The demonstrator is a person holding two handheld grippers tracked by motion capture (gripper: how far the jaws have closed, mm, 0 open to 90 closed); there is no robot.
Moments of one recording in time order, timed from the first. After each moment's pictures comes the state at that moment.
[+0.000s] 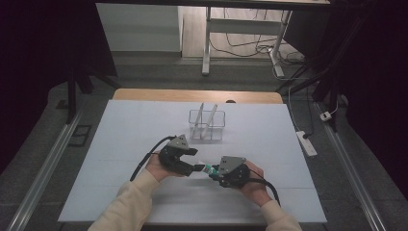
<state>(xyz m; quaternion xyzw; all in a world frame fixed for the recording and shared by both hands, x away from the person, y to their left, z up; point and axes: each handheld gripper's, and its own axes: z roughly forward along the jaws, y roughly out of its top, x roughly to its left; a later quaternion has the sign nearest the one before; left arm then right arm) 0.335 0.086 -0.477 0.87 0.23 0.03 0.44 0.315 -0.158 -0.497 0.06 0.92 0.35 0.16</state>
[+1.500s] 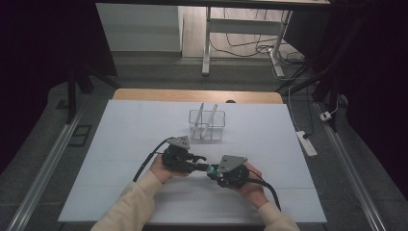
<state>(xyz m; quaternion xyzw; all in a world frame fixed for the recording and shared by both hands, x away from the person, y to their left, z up) 0.341 0.079 -0.487 0.85 0.21 -0.06 0.48 0.315 -0.156 -0.502 0.09 0.91 0.38 0.16</state>
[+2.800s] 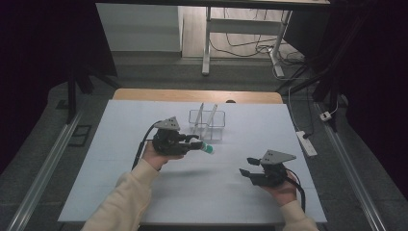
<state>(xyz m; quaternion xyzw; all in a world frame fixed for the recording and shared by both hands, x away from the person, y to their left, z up) 0.353 0.102 -0.434 0.81 0.26 0.03 0.52 0.319 -0.264 -0.490 0.26 0.85 0.43 0.15</state>
